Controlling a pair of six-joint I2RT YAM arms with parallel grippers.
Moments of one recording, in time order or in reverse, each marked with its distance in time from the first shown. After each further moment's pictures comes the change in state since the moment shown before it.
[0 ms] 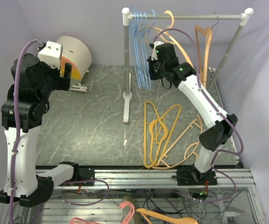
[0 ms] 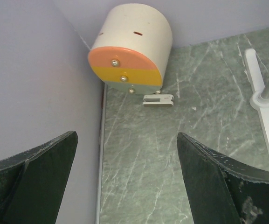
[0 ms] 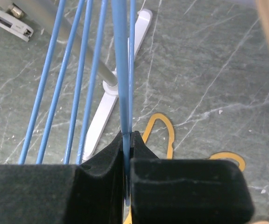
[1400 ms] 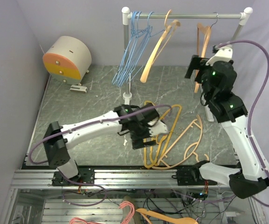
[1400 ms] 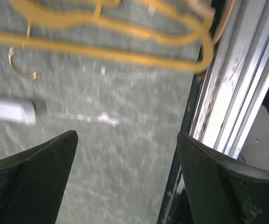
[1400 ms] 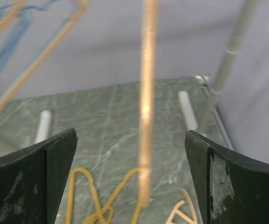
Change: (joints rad) left arm -0.930 0.482 -0.355 -0.097 0.325 0.099; right arm -0.071 -0.669 -0.470 0.303 0.463 -0.087
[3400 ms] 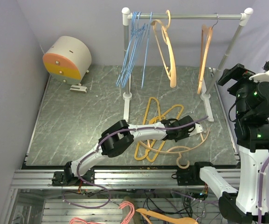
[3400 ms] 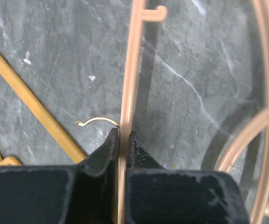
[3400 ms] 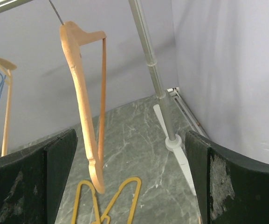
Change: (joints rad) left arm -0.144 0.819 0.476 0.705 -0.212 -0.151; right arm -0.475 -0.237 -0.016 -0.101 -0.258 0.130
